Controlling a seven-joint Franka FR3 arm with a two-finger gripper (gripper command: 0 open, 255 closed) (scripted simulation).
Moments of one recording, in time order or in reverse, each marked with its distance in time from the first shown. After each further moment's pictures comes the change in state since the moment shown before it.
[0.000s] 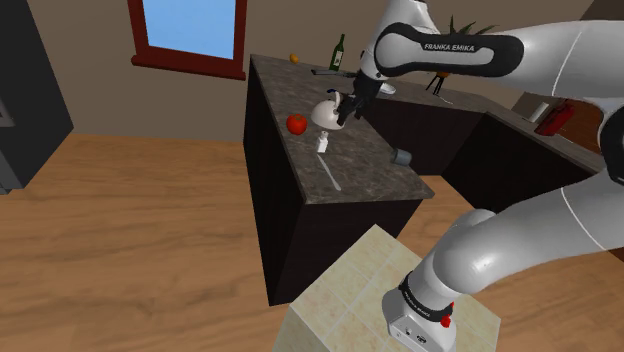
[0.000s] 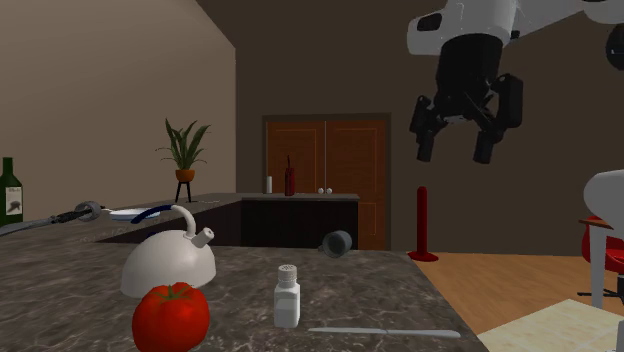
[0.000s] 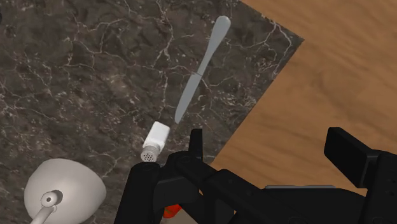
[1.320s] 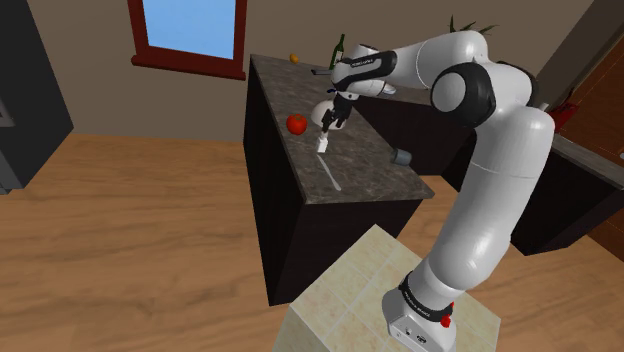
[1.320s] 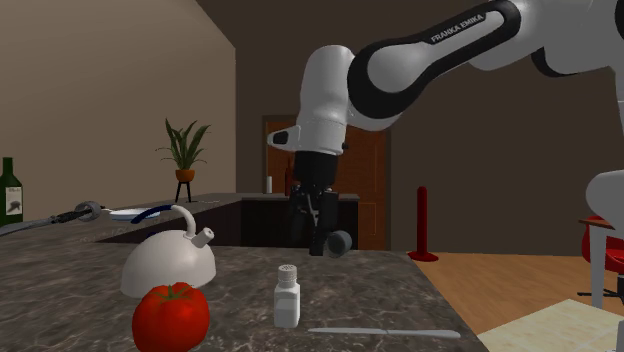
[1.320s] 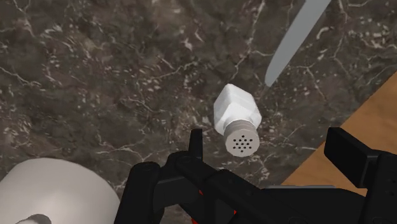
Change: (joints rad) arm -0.103 0.729 -0.165 0.461 0.266 0.202 -0.391
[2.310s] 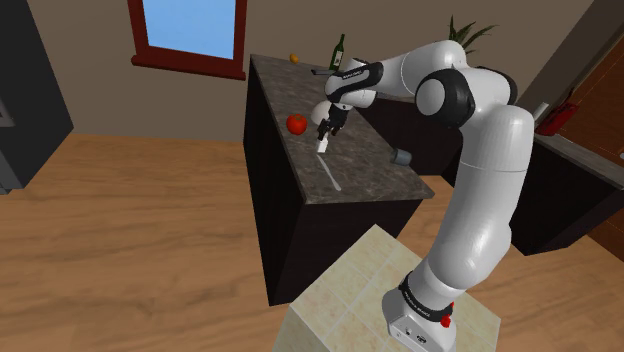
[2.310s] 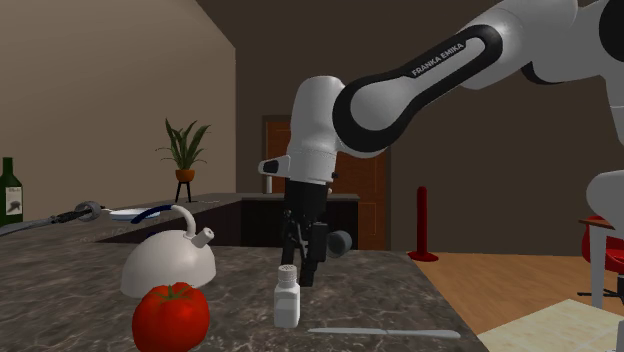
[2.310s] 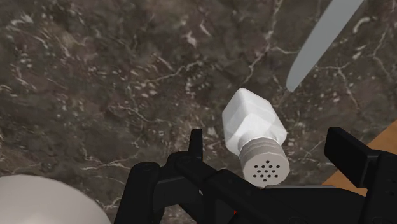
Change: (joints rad) arm -0.020 0.103 0.015 0.019 0.043 0.075 -0.033
